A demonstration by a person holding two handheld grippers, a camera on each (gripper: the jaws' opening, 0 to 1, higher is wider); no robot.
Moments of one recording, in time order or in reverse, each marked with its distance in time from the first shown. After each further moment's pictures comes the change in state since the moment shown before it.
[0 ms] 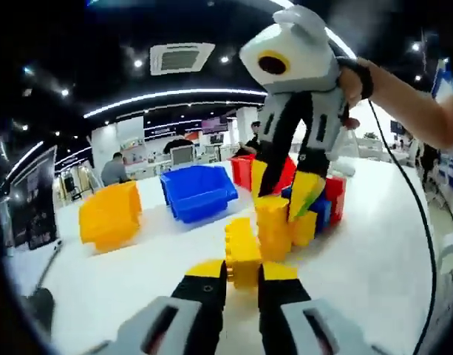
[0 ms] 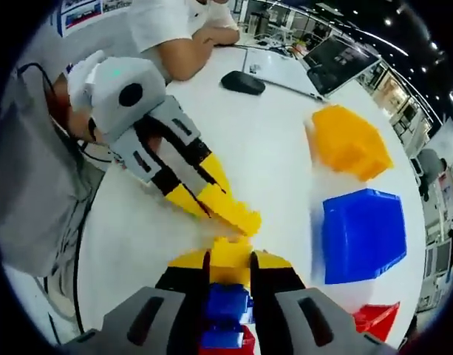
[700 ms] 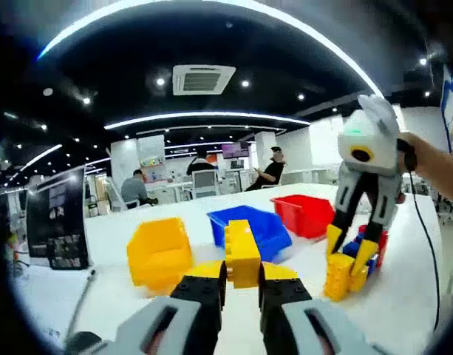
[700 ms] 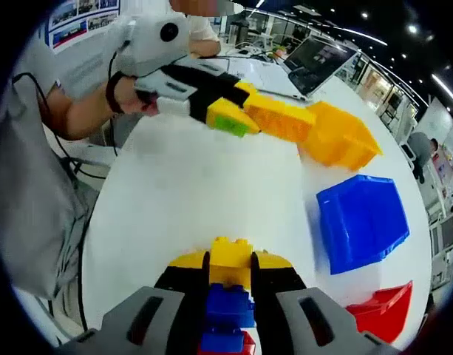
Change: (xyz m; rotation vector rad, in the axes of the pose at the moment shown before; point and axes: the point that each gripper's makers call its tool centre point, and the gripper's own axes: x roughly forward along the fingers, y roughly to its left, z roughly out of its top) left arm -0.021 0.115 0.068 -0.021 -0.171 0.189; right arm 0.002 -0.001 0.001 0.089 -0.095 -0.047
